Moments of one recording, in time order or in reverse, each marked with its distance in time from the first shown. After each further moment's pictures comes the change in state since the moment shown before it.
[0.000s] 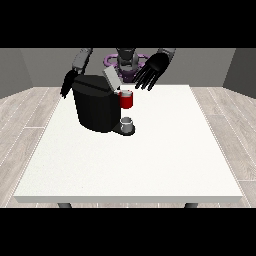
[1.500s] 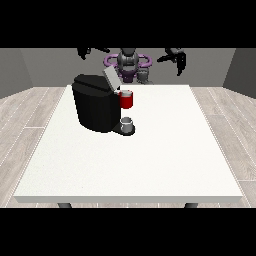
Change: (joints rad) left arm 0.650 -0.393 0.287 -0.121 0.560 -0.088 -0.037; right arm 0.086 -0.074 0.013 -0.133 -0.081 0.183 0.043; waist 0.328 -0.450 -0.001
